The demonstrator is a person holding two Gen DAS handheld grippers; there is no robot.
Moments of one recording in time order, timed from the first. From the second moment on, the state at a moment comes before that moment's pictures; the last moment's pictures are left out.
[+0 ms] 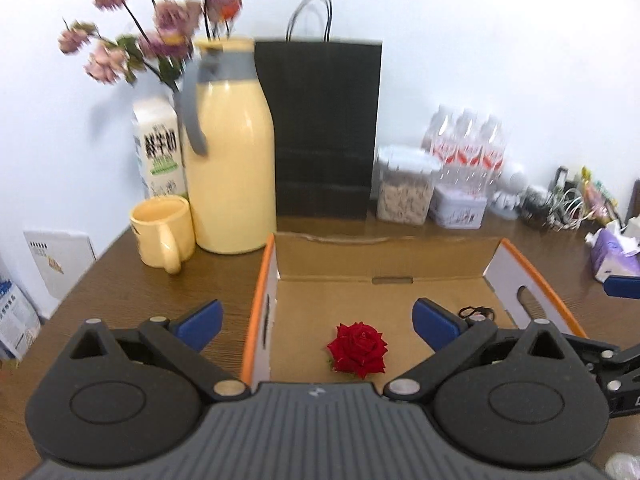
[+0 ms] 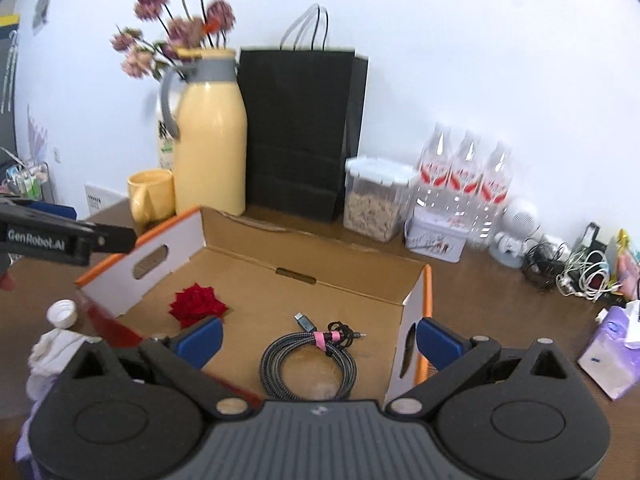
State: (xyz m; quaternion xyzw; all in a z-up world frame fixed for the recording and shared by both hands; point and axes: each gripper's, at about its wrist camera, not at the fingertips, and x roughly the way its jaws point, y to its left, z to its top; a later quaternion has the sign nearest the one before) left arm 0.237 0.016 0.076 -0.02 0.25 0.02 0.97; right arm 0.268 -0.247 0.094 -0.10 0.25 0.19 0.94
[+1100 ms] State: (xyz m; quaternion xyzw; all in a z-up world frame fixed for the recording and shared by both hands) left arm 0.073 0.061 0.017 -0.06 0.25 0.08 0.96; right arm 0.108 -0.325 0.002 -0.01 0.27 0.13 0.95
